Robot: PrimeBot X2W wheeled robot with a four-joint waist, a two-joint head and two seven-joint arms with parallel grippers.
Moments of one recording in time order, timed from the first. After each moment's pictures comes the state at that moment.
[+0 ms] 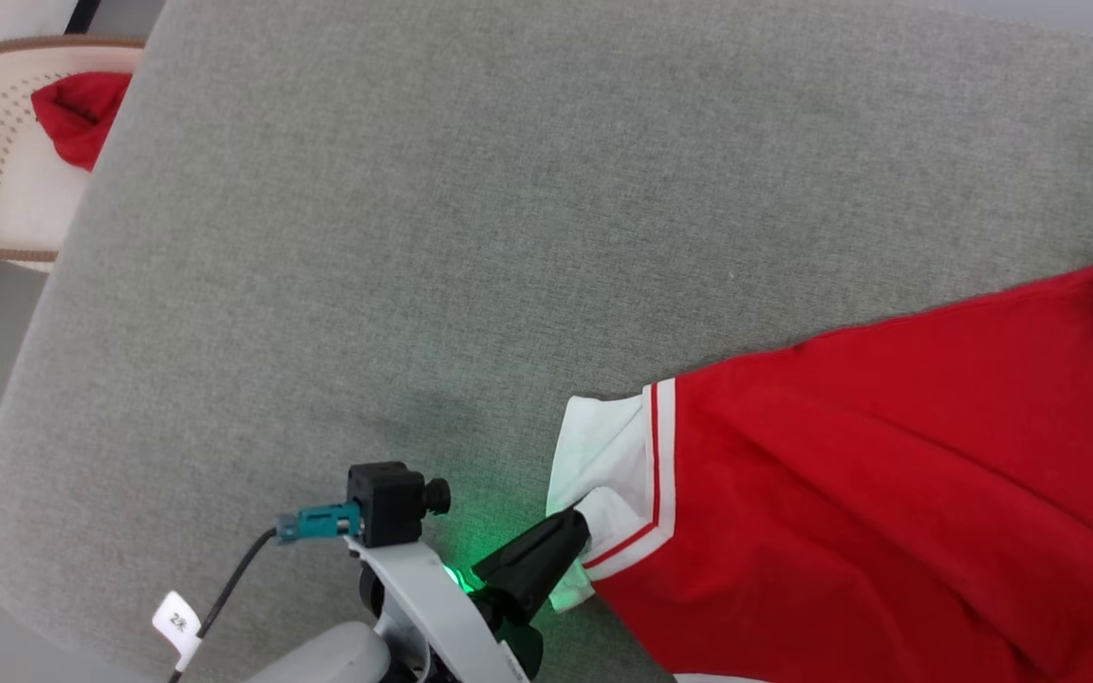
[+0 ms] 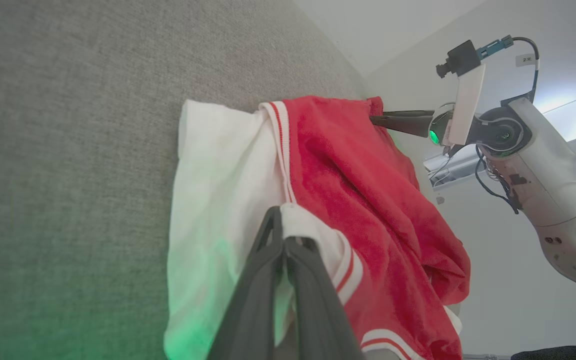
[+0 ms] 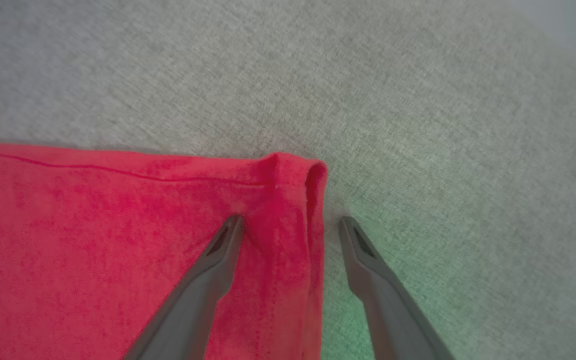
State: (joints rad) left arm -0.47 0.51 -0.99 0.05 -1.30 -0.12 -0.19; right arm -0.69 -0.83 0.45 0.27 0.74 0.13 0.74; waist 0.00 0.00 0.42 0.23
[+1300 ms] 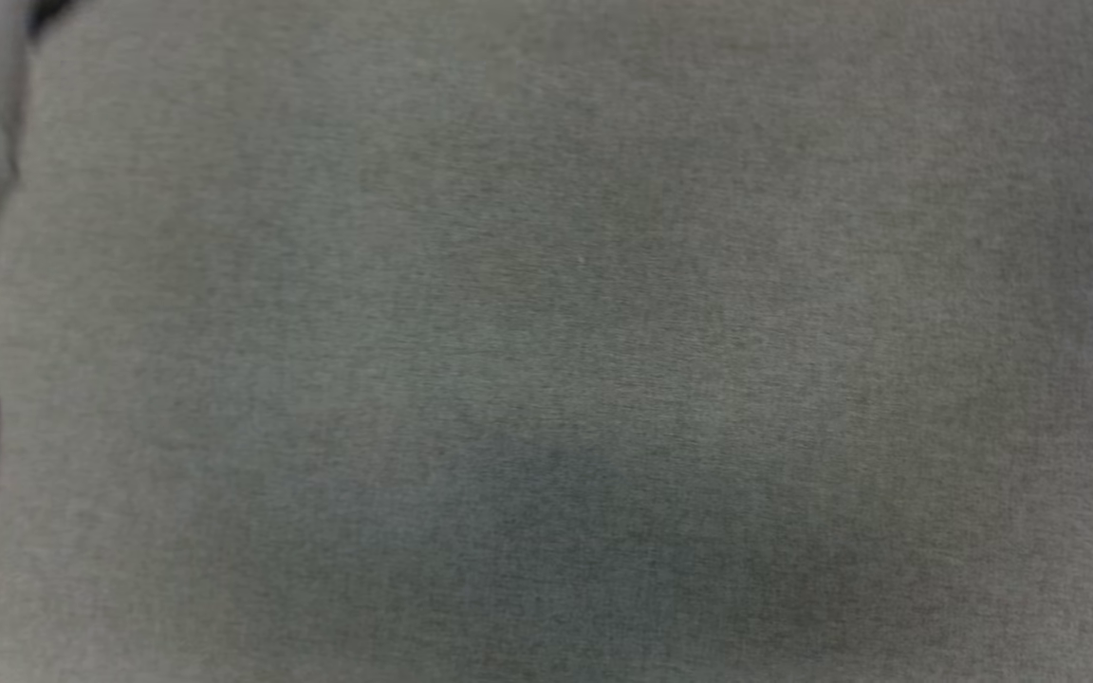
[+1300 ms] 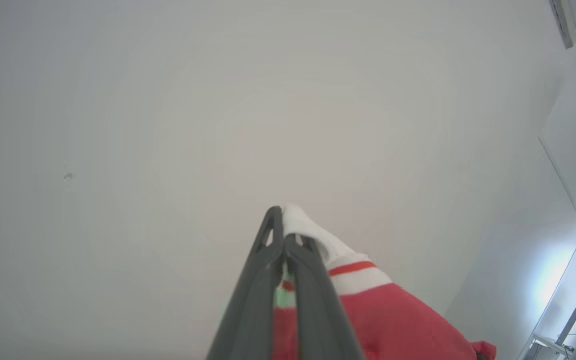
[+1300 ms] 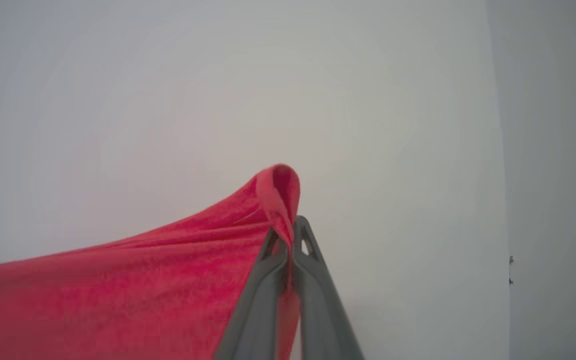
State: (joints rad) left arm -1.65 0.35 -0.54 0.76 -1.33 -0.12 -0.24; right arm -1.58 -0.48 0.02 0.99 0.62 0.14 -0.09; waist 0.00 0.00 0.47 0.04
